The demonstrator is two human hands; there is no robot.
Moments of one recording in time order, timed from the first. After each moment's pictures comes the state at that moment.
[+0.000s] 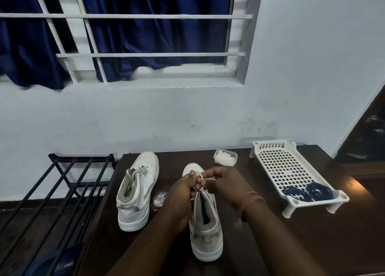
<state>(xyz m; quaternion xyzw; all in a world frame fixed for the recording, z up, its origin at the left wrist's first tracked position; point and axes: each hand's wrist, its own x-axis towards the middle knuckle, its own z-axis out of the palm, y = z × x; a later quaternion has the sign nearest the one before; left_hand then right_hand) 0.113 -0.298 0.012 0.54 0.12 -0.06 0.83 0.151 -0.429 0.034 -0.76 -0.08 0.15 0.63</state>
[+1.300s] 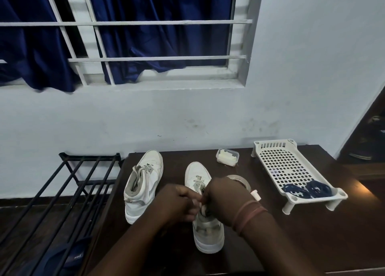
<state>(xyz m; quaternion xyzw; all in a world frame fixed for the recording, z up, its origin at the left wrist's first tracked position) 0.066 -0.266 0.035 0.75 0.13 -0.13 0.64 0.106 -0.423 0.061 -0.96 -0.26 0.05 0.06</state>
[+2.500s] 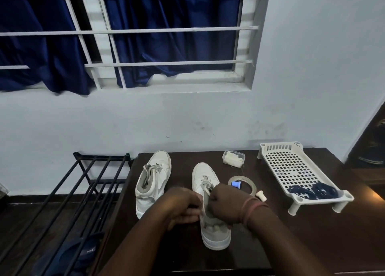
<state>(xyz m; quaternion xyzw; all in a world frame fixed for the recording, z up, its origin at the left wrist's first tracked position) 0.068 -0.262 0.034 0.68 0.24 -0.20 0.66 0.102 -0.420 0.057 -0.94 -0.18 0.23 0.18</state>
